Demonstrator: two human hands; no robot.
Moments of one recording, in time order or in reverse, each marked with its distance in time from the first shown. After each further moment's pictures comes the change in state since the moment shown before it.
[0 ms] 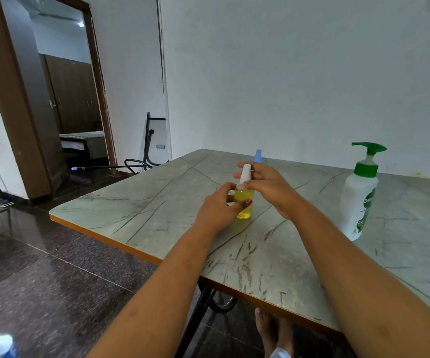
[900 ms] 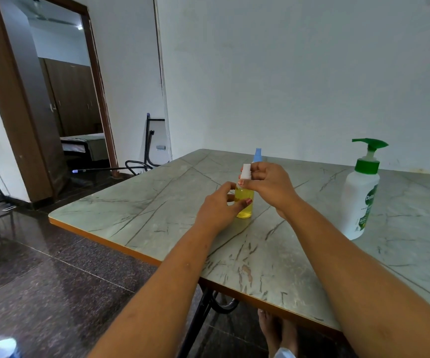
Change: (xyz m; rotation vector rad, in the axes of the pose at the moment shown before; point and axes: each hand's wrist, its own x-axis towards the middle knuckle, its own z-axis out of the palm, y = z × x) left_hand 0.000 0.003 0.001 0.020 -0.012 -0.015; right_hand 0.005 0.008 0.003 -0.075 0.226 -0.016
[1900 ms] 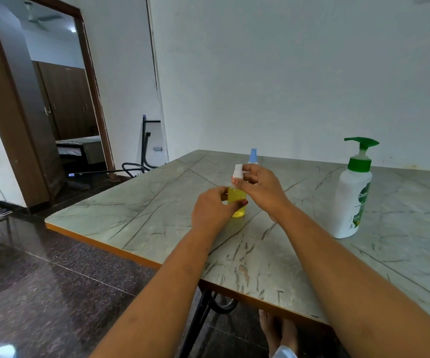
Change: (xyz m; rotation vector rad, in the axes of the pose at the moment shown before) left_hand -0.001 0.001 0.002 0.153 0.202 0.015; right_hand -0.005 0.004 0.010 0.021 0.005 -0.021
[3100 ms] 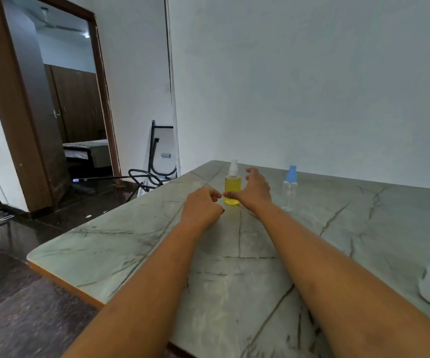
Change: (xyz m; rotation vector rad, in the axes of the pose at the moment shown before) left_hand 0.111 -0.079 -0.037 0.025 -0.065 -0.138; right_hand 0.142 0.051 0.099 -0.344 0.080 0.134
